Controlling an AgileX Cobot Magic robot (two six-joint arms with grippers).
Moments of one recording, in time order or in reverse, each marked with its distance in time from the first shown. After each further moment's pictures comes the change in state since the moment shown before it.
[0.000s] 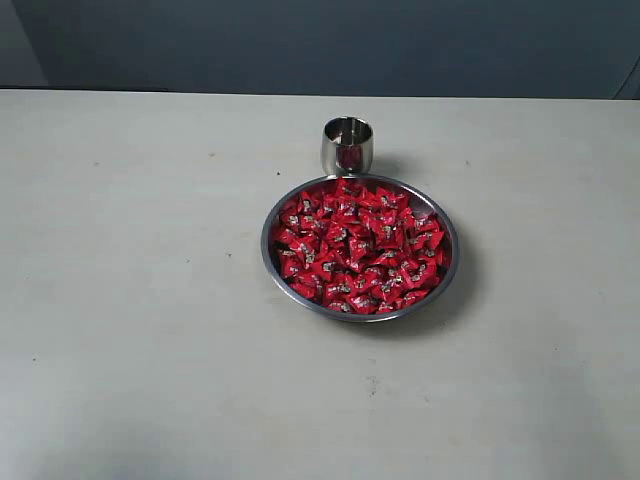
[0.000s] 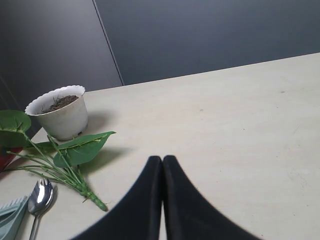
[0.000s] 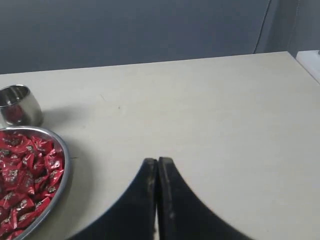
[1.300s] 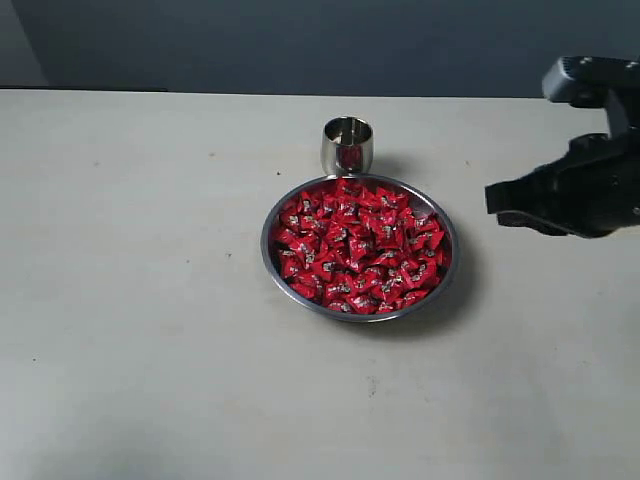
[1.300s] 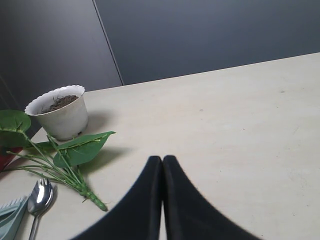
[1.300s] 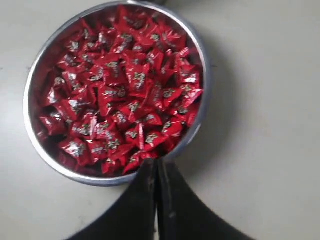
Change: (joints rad) left arm 0.000 0.000 0.000 0.000 0.000 0.000; right arm 0.231 0.820 -0.410 0.569 0.242 -0.530
